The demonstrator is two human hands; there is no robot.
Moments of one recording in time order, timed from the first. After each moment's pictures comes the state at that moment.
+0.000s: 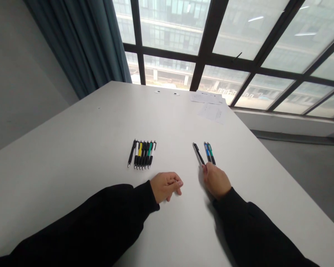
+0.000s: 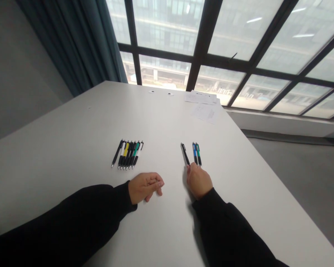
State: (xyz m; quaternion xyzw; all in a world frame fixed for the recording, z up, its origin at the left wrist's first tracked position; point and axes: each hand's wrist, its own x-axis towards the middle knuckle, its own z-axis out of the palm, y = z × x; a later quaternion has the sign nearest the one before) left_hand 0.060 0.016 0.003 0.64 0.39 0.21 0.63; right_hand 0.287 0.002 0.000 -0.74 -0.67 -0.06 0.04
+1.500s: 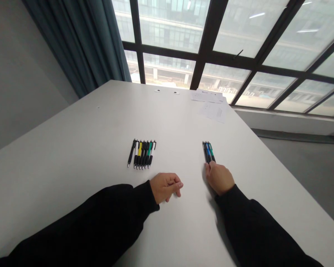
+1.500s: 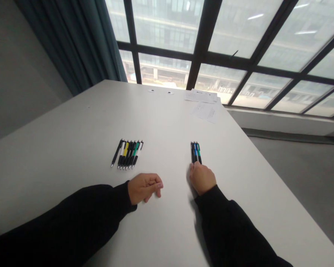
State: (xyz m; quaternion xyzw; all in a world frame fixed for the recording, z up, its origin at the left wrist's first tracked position) left_hand 0.058 0.015 0.001 0.65 0.38 0.20 0.62; right_hand 0.292 0.009 0.009 -0.79 -0.61 -0.03 -0.02
